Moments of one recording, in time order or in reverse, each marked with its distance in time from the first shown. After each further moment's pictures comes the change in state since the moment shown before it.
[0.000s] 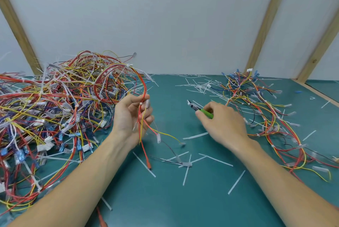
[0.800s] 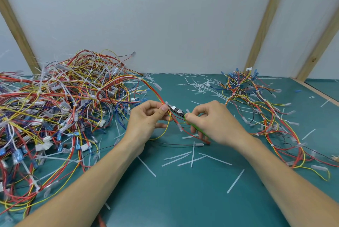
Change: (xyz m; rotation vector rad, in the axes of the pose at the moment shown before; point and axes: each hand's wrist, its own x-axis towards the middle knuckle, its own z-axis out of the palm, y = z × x) left_hand -0.004 -0.031 0.002 0.610 0.013 0.238; right_hand -0.015 -0.025 -0.026 0.443 -0.303 -0.118
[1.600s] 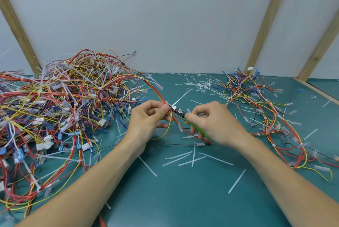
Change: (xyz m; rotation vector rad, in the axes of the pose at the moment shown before) left_hand 0.001 -0.003 0.000 0.010 0.015 -0.002; right_hand -0.001 0.000 0.003 0.072 -0.022 -0.003
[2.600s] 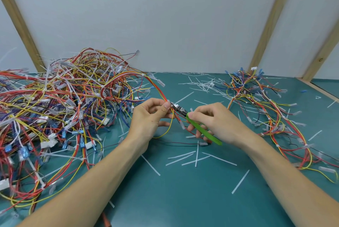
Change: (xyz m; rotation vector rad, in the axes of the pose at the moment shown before) left_hand 0.000 0.003 0.000 -0.028 0.014 0.010; right_hand 0.003 0.003 -0.002 0.173 -0.151 0.035
